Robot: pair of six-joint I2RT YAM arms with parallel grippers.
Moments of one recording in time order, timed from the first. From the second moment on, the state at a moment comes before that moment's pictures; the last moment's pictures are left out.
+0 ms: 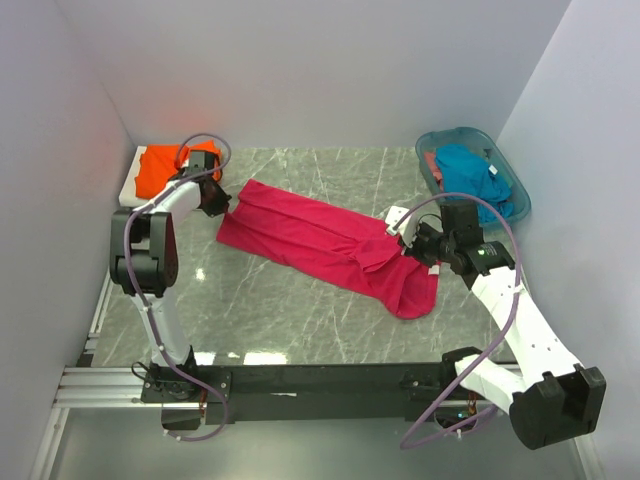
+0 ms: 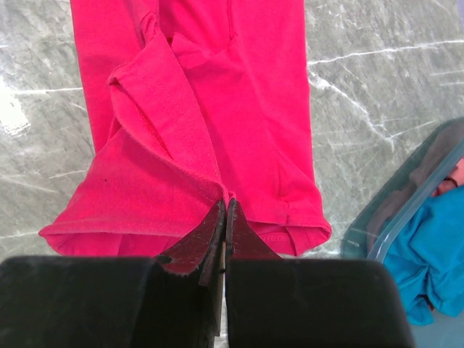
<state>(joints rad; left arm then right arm) -0.06 1.96 1.42 -0.42 -0.10 -0.74 0.21 1.03 0.90 -0.65 -0.39 -0.87</state>
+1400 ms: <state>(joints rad) -0.06 1.01 0.89 -0.39 -0.17 -0.50 0.21 1.39 1.18 -0.66 -0.36 -0.85</state>
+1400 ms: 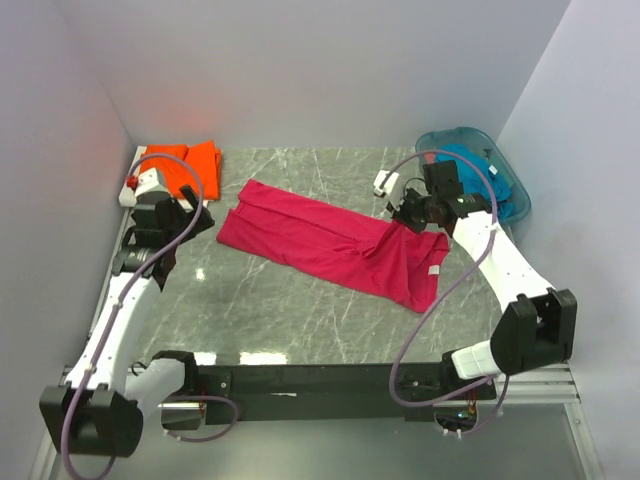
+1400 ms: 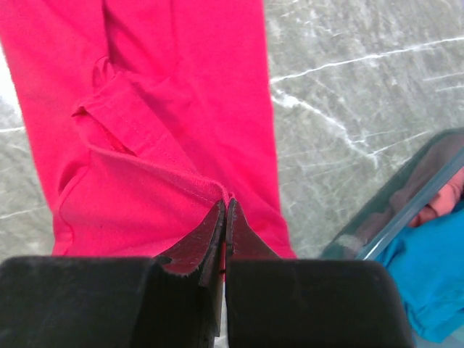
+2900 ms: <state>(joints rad) -0.06 0.89 0.81 -0.39 -0.20 -0.43 0.39 1.73 1.49 -0.72 -0.17 -0.87</state>
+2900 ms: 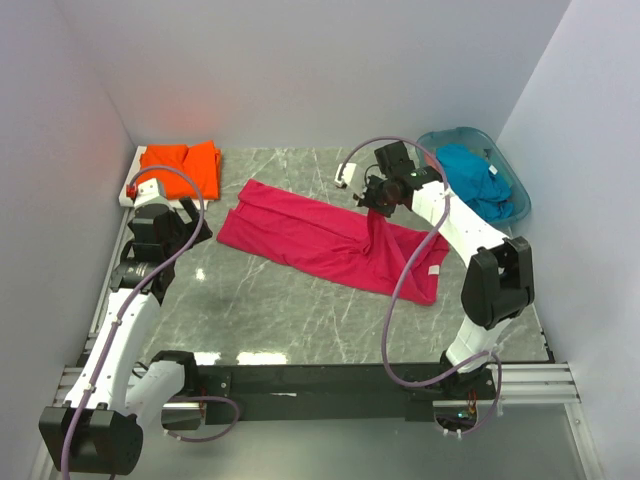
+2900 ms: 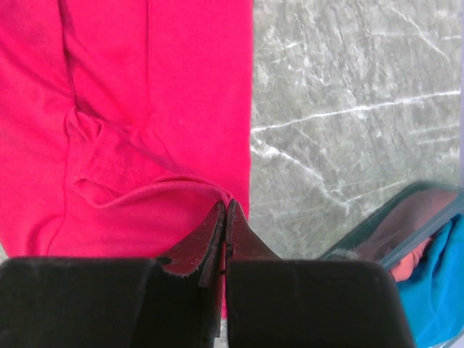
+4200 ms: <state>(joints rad) -0.06 0.89 0.81 -0.39 -0.18 -0.42 0.42 1.87 1.60 -0.72 -0.11 -0.88</state>
